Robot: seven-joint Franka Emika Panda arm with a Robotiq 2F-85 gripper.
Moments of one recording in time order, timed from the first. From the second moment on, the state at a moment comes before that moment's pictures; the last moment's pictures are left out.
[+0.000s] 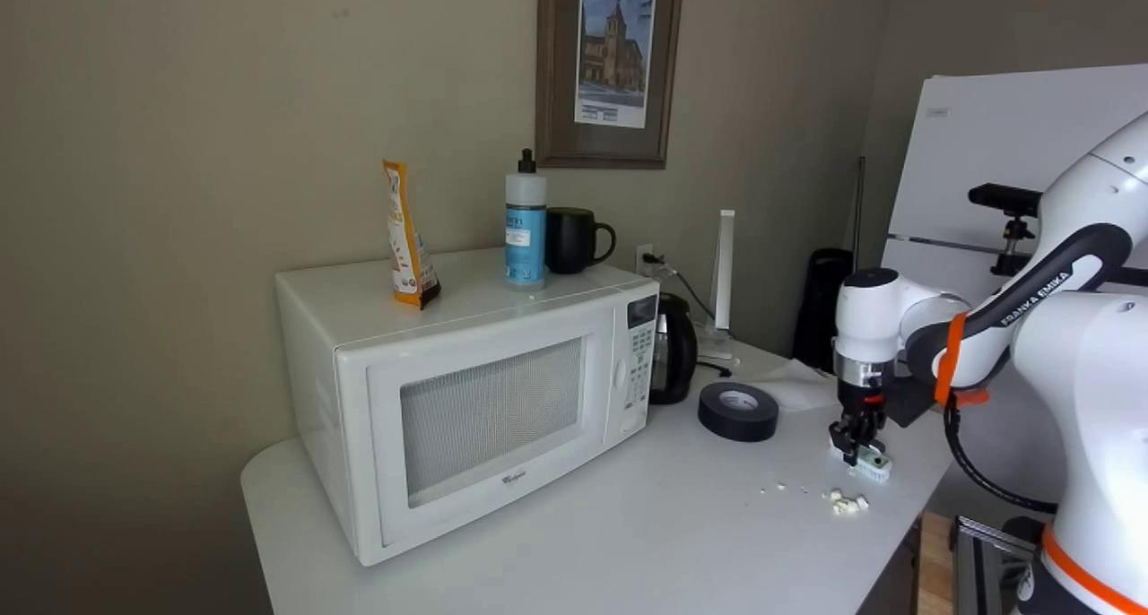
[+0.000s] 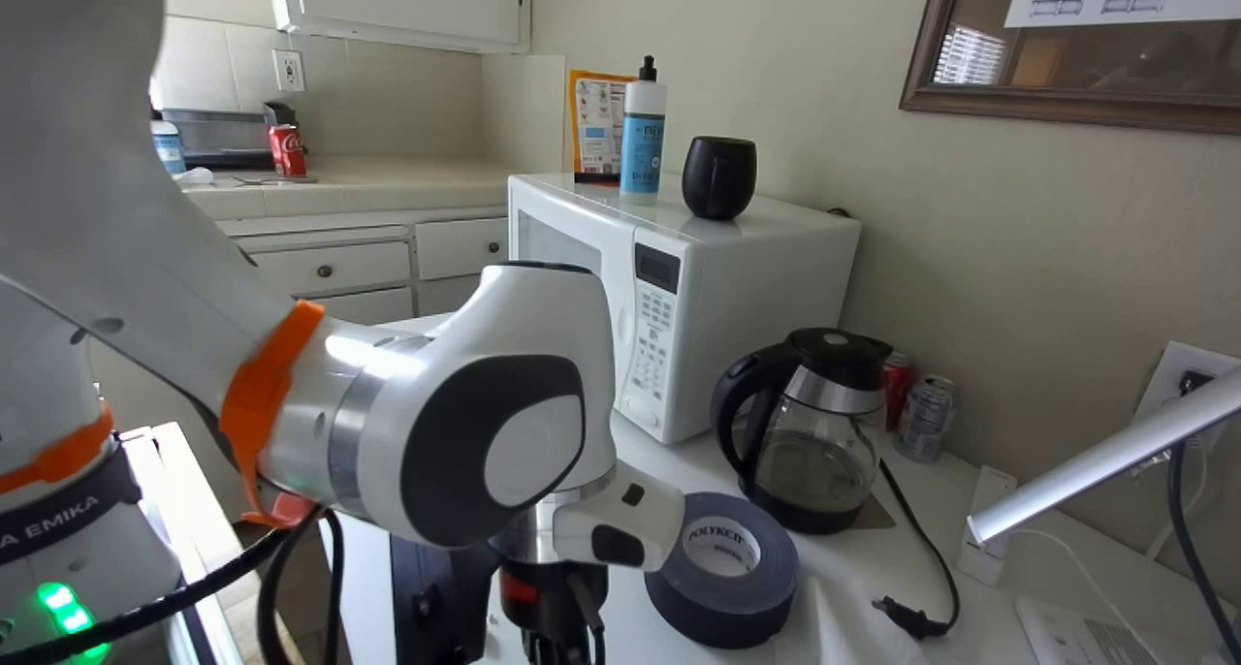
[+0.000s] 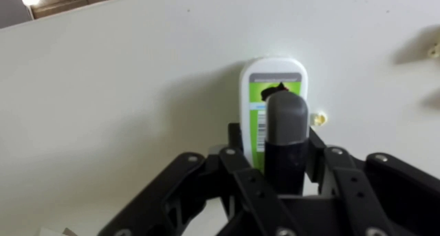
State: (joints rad) arm 0.94 -0.65 -2.04 -2.58 -1.59 2.43 0.62
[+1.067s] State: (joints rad) arm 0.95 -0.85 -1.92 -2.66 -1.45 2.36 0.23
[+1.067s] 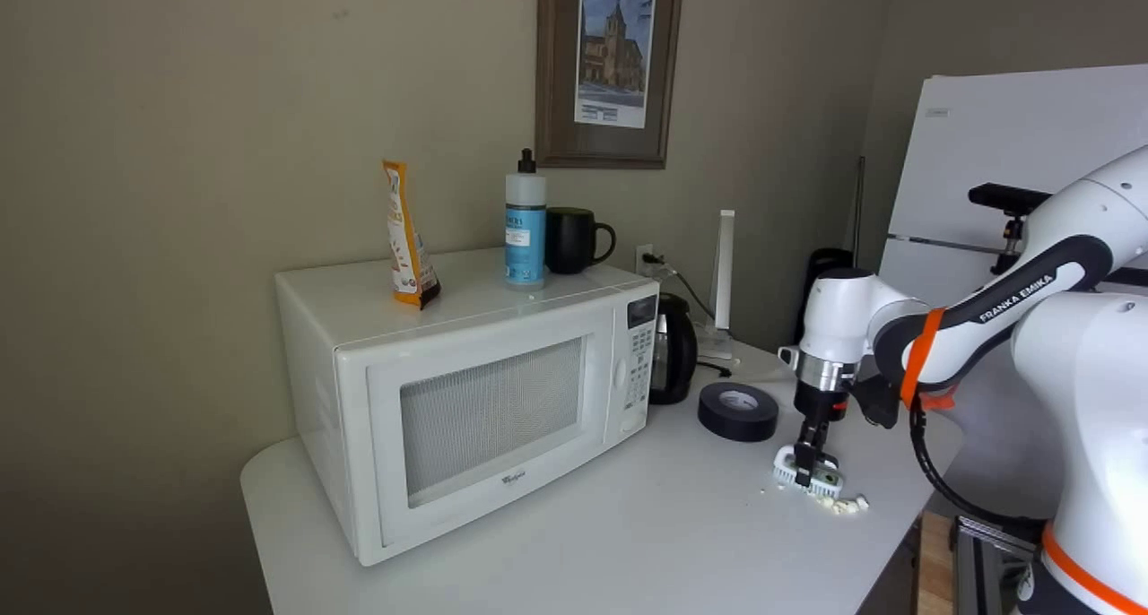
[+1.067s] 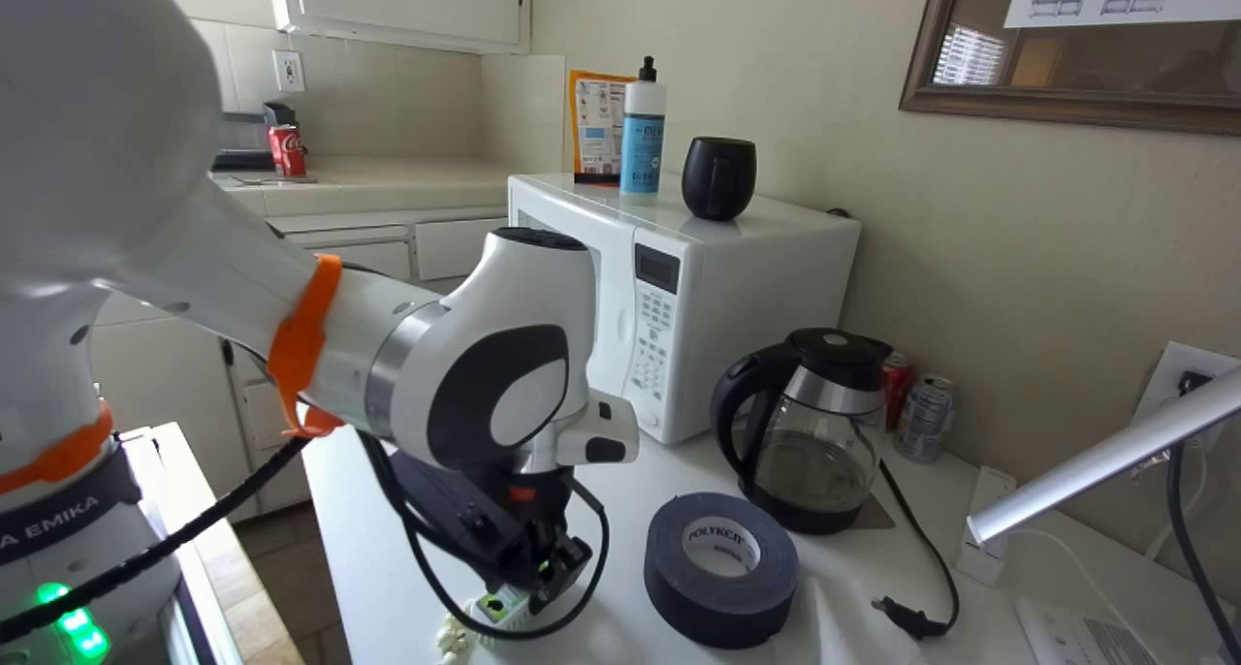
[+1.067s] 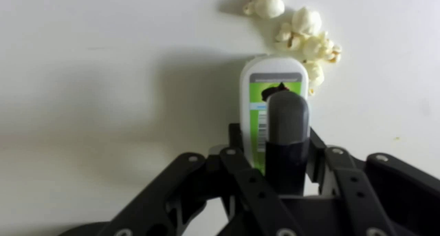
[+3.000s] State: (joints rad) arm 0.80 -0.71 -1.44 -2.75 -1.10 2.33 0.50
